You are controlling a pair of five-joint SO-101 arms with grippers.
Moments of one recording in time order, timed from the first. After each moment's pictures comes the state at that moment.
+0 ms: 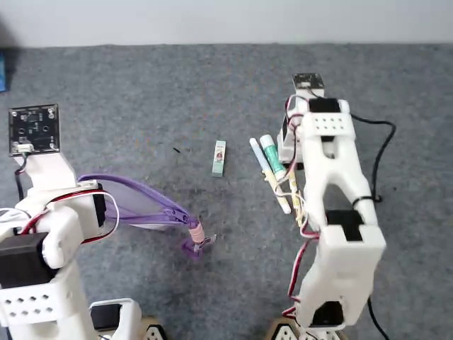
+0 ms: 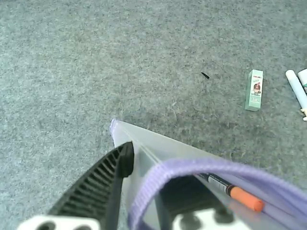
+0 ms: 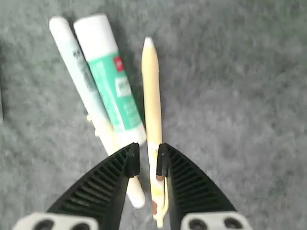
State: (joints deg) left arm -11.1 -48.7 18.8 97.7 8.0; right arm -3.5 26.4 -15.8 80.1 -1.5
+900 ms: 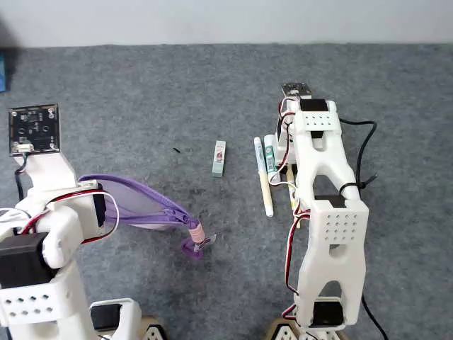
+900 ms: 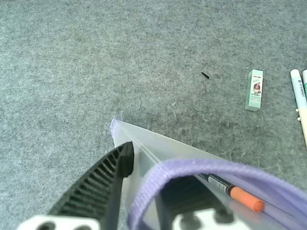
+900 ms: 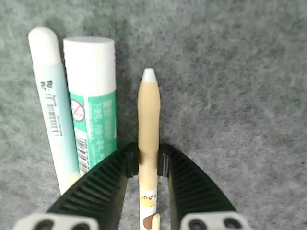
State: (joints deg) left arm -11.1 -48.7 18.8 97.7 8.0; right arm -3.4 45.4 -30.4 81.9 2.4
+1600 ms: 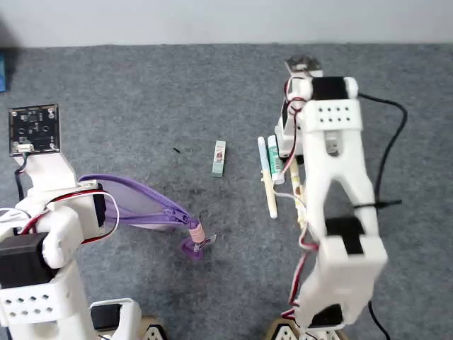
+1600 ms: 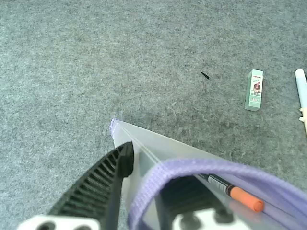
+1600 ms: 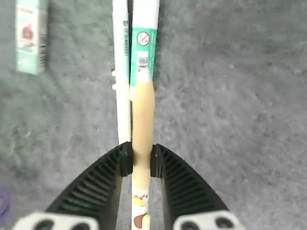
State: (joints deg) left arm -11.1 -48.7 18.8 97.7 8.0; right arm -6.0 15.4 -25.3 100.3 3.0
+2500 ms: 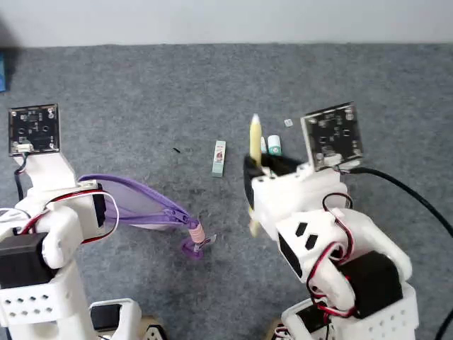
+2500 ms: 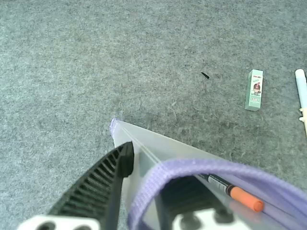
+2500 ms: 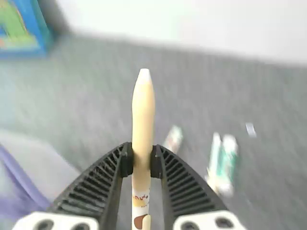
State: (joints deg) left arm -11.1 -48.7 18.8 97.7 8.0; right arm -28.6 -57.9 20.2 69.5 -11.0
